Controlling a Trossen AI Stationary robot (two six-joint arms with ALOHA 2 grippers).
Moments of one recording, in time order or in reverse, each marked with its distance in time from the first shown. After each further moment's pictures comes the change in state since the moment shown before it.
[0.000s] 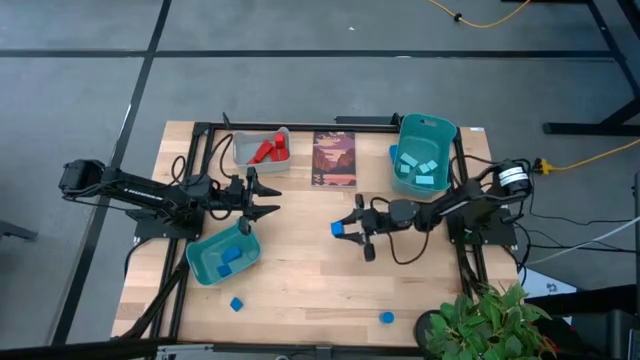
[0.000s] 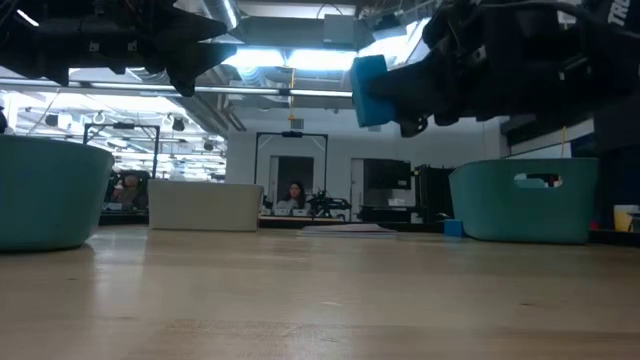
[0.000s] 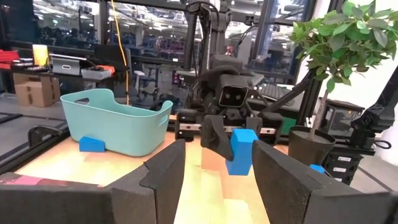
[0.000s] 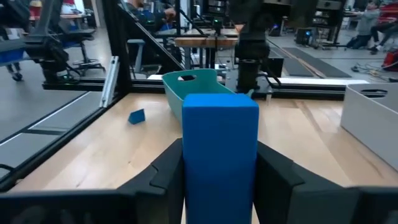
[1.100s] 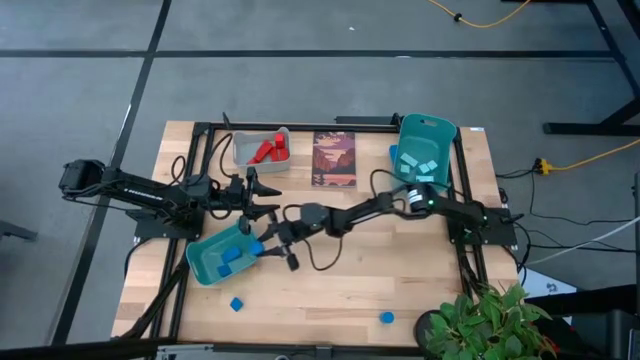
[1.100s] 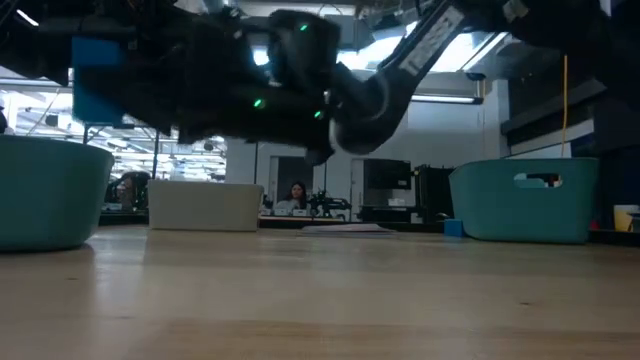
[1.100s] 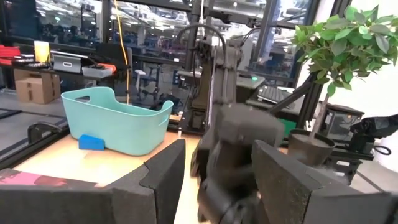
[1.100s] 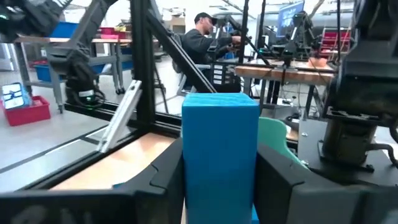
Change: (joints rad) left arm 0.000 0.000 0.000 0.003 -0.008 -0.024; right arm -0.069 0.795 1.121 -0.183 -0.371 -0.028
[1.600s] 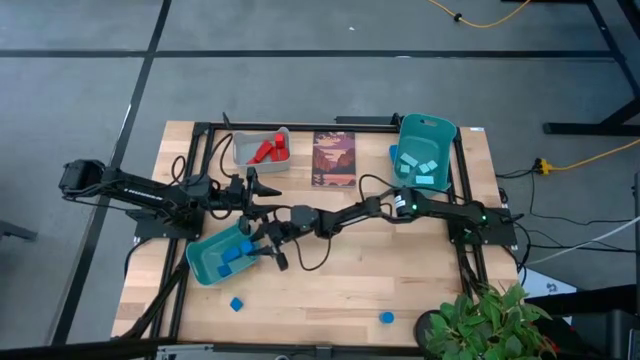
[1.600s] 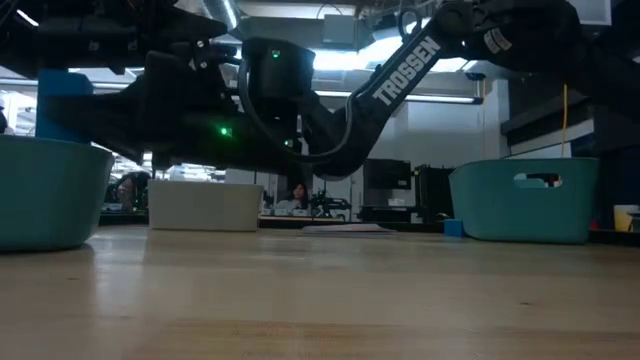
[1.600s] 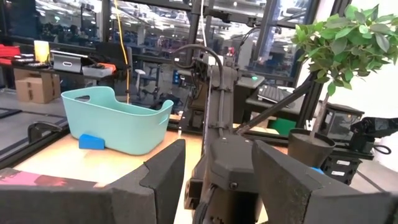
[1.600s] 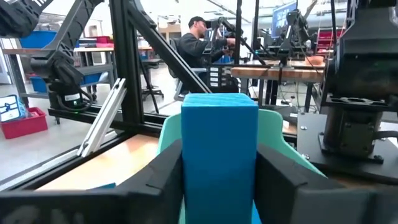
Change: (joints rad) left arm 0.000 0.000 0.000 -0.003 0.000 0.000; right arm -0.011 0.168 0.203 -0.009 0.008 0.053
